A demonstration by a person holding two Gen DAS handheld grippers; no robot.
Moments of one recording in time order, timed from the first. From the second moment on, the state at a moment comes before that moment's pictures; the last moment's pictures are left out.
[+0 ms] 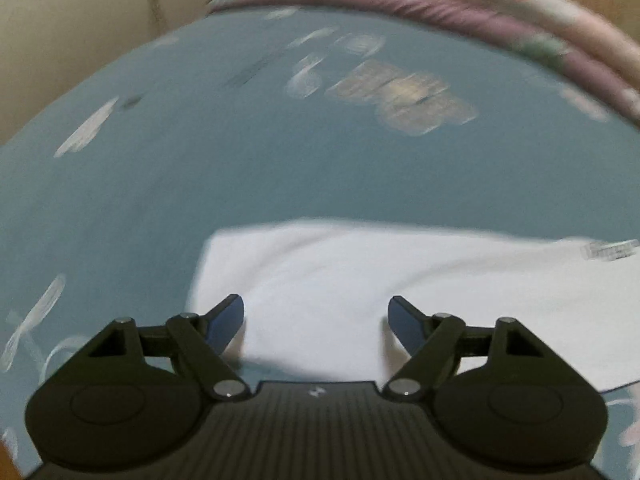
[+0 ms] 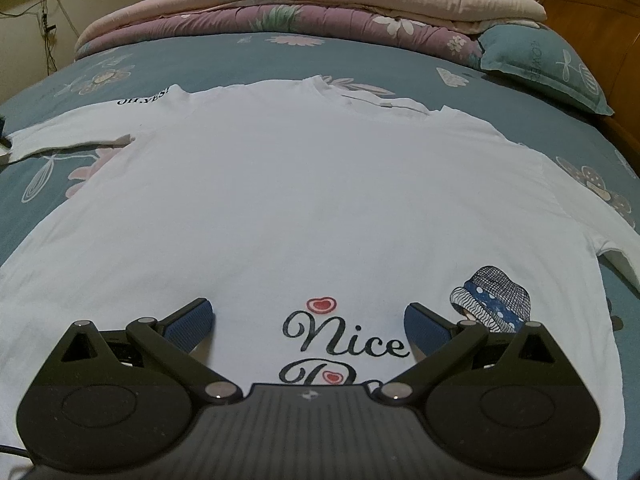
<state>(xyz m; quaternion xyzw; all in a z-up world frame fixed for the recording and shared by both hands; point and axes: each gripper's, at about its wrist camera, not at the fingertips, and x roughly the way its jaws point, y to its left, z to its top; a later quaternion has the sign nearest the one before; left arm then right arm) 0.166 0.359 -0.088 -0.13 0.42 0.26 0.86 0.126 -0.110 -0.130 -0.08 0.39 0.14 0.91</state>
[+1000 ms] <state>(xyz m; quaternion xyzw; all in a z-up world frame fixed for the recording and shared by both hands) 0.304 0.171 -0.066 -0.24 0.42 -0.05 0.87 0.121 -0.110 -0.127 -0.08 0.41 0.14 0.90</state>
